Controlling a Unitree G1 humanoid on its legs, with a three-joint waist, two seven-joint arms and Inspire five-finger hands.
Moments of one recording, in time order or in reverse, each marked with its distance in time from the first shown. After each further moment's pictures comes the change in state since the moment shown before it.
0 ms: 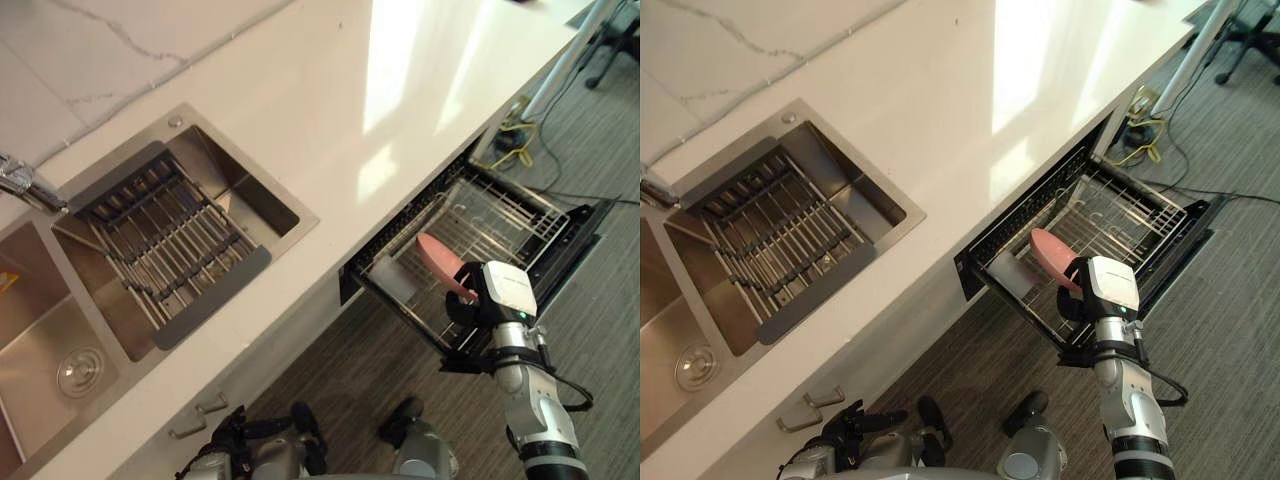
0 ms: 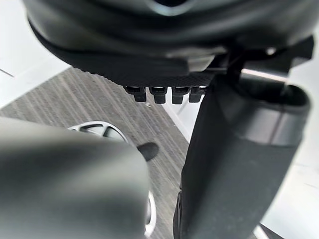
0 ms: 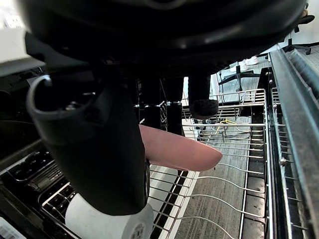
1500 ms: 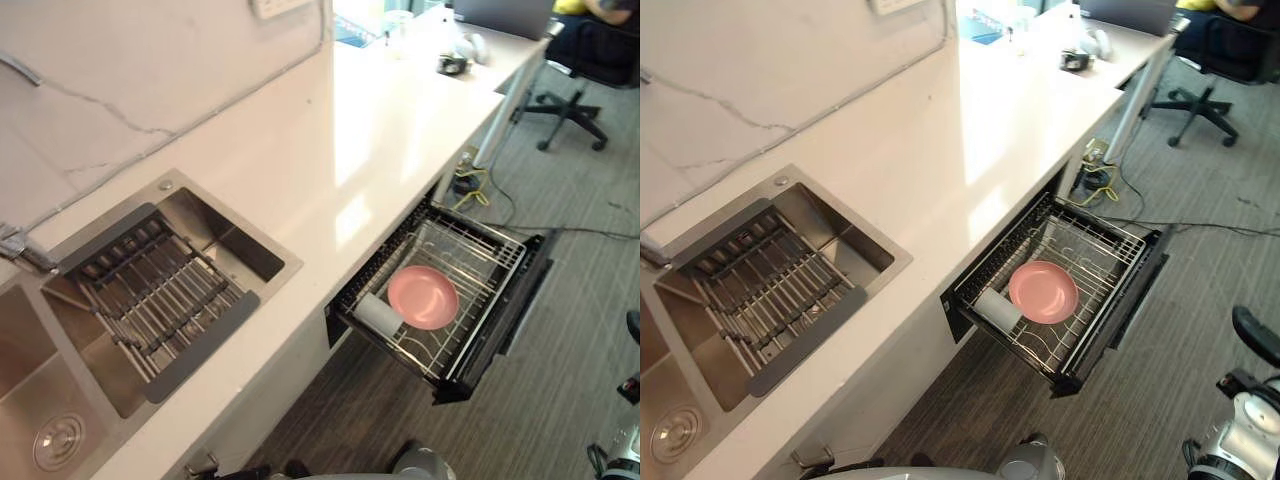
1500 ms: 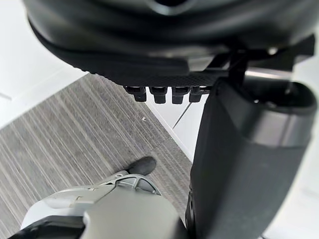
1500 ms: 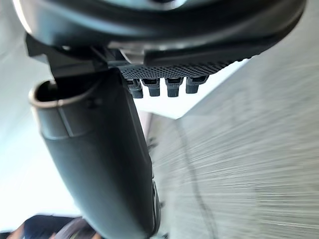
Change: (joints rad) left arm 0.140 0.026 0.123 0.101 0.100 -0.033 -0.038; right arm 0.043 -0.086 -0.664 0.227 1.230 0.094 -0.057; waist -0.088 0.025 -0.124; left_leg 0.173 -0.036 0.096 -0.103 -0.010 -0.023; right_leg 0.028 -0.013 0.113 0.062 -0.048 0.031
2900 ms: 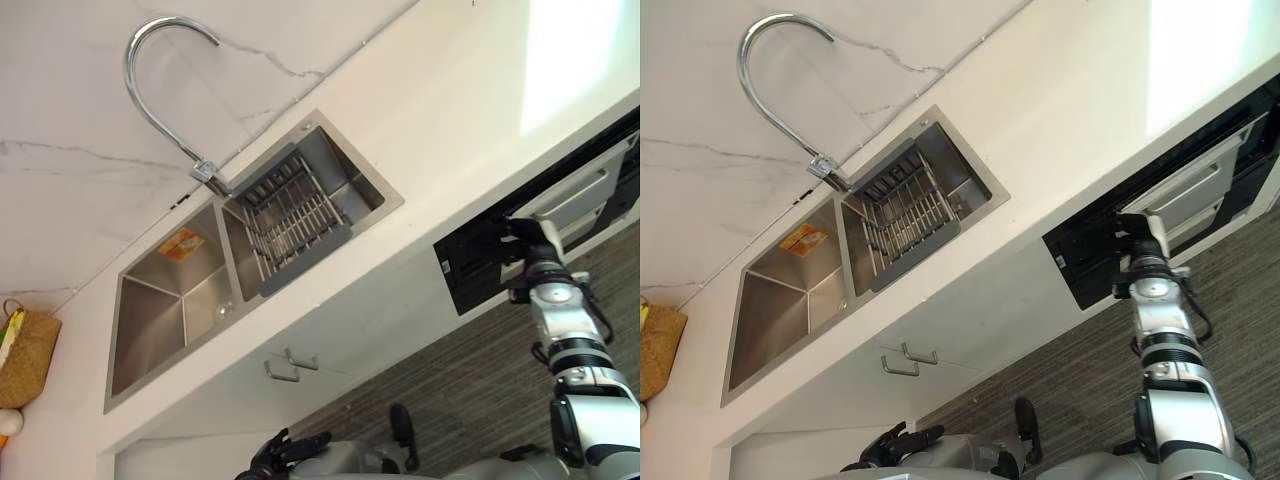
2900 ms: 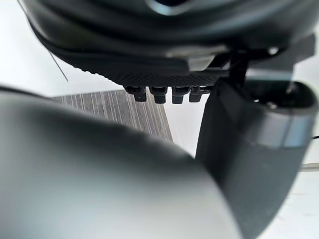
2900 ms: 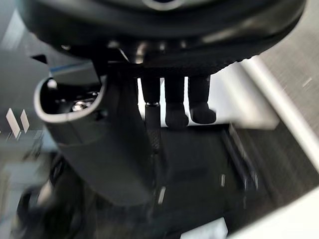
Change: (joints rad) left arm 0.002 -0.154 -0.198 -0.054 -0.204 -0.045 -0.054; right arm -0.508 -0.139 0.766 0.306 -0.309 0.014 0.281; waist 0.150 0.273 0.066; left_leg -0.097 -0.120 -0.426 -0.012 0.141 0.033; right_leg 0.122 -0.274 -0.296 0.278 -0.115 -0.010
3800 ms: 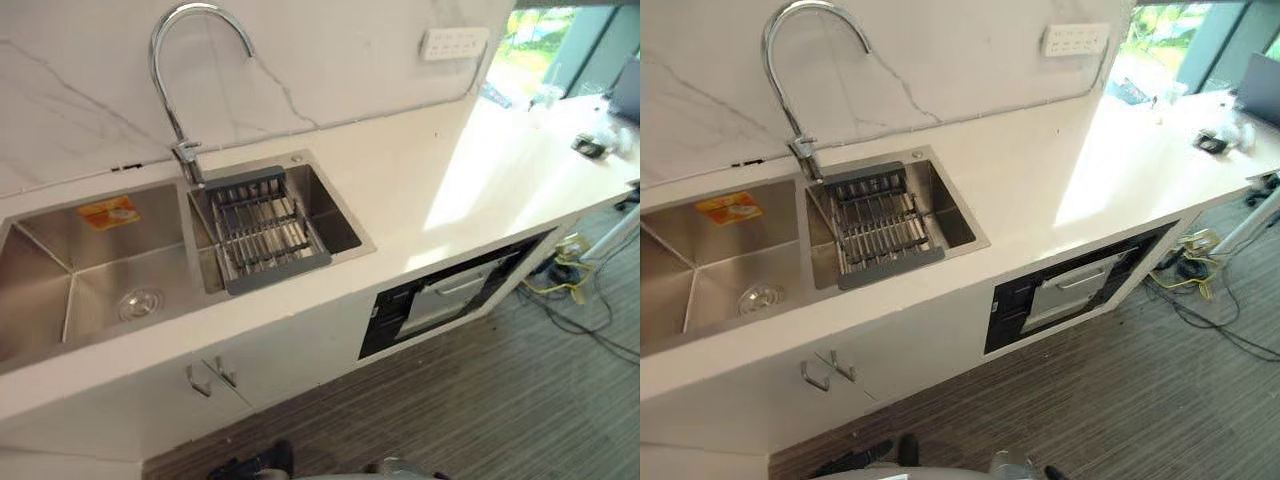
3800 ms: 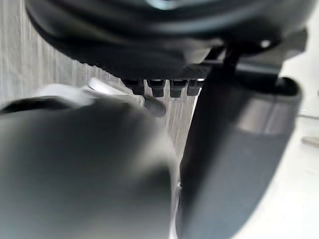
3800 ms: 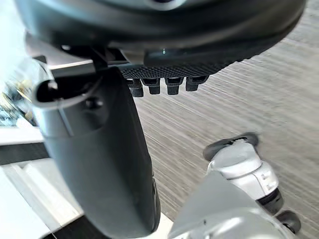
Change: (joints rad) left arm -0.026 0.164 0.239 0.129 -0.161 0.087 -0.114; right arm 0.770 0.474 -0.633 0.356 0.079 -0.241 0.122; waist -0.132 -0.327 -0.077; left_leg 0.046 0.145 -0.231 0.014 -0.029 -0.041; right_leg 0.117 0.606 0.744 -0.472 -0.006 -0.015
